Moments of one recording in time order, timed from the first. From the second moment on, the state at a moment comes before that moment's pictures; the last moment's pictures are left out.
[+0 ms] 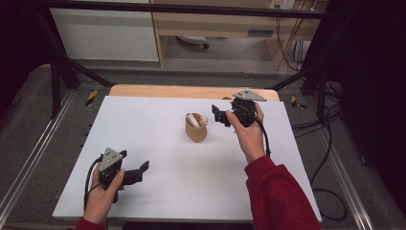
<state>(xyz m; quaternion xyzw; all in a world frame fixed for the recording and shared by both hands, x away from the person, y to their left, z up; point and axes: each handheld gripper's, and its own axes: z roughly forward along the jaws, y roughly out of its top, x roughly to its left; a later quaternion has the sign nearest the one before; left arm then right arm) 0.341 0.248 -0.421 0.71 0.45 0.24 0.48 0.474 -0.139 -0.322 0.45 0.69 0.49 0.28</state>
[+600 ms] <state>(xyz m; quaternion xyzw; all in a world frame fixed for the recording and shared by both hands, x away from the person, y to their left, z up) 0.335 0.267 -0.424 0.71 0.44 0.23 0.50 0.441 -0.197 -0.328 0.44 0.70 0.47 0.29</state>
